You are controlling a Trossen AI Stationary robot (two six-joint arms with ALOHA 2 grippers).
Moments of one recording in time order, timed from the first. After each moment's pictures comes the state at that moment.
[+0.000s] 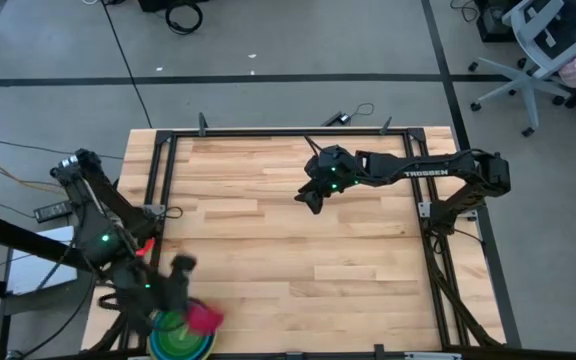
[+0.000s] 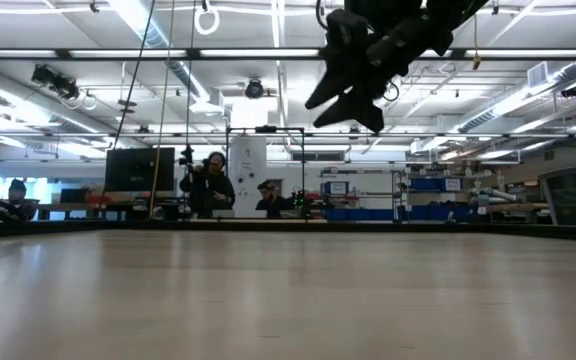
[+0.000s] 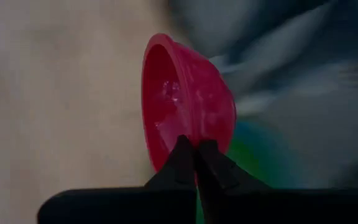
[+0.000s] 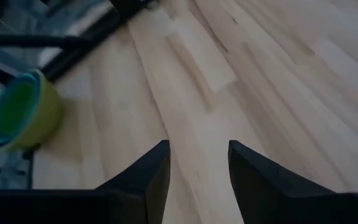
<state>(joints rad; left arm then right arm) -0.94 1.26 1.32 -0.98 -0.17 -0.49 -0.20 1.54 1.07 -0.21 -0.22 0.48</state>
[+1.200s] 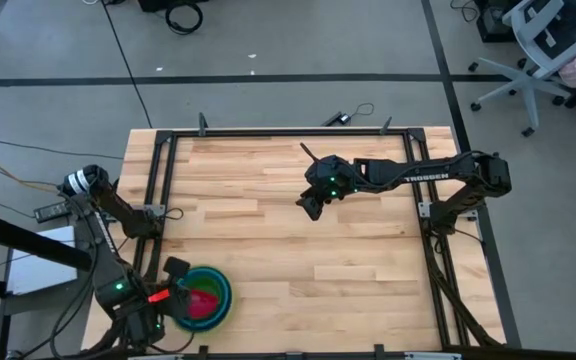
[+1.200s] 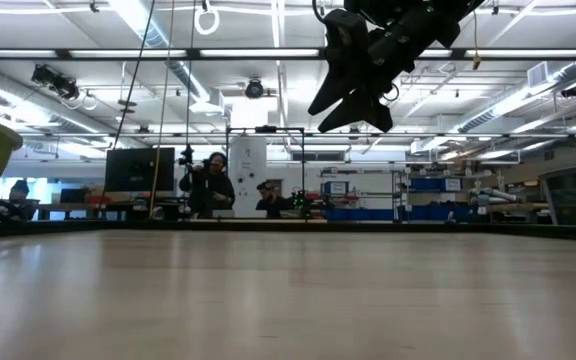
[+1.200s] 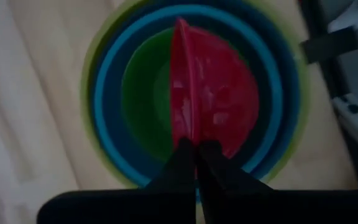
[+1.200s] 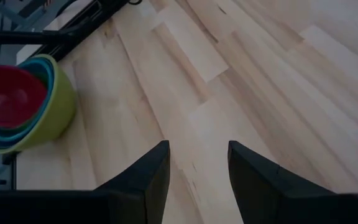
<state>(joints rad) -1.08 1.46 1.24 -1.19 -0.29 -0.71 -0.14 1.54 1.07 -0.26 -0.10 0.54</state>
